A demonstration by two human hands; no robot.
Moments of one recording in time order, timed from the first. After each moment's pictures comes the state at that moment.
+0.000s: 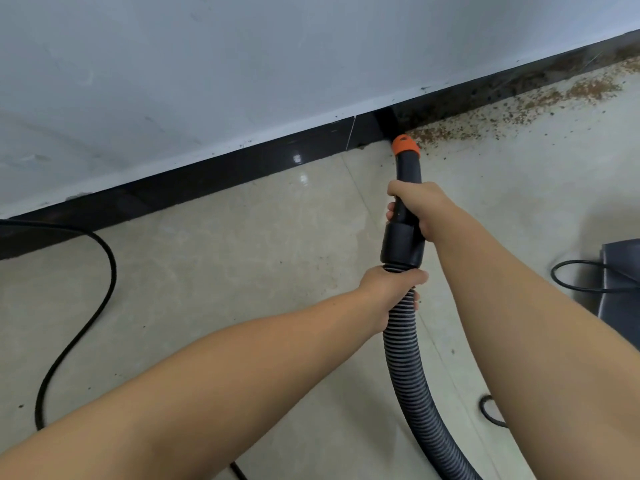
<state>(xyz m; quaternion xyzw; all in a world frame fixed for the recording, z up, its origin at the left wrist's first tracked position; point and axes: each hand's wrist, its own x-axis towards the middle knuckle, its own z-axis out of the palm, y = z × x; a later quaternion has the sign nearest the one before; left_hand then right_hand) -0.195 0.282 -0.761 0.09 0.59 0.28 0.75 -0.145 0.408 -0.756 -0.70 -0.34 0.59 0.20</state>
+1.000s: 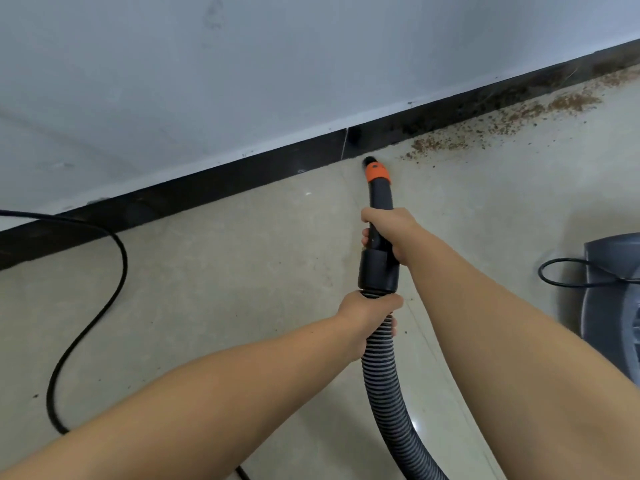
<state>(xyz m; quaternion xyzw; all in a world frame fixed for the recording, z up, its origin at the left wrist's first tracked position) -0.196 0.235 -0.755 0.09 0.62 0.29 0.72 -0.154 0.366 -0.757 -0.68 -0.33 0.63 0.18</state>
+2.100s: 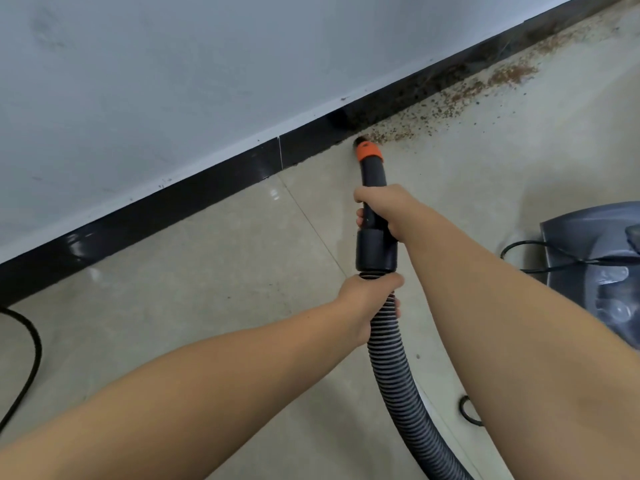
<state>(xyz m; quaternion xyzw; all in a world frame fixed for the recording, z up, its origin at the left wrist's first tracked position) -0.153 0.305 -0.756 0.11 0.59 0.24 0.76 -0.098 0.431 -0.758 -0.70 -0.31 0.60 0.23</state>
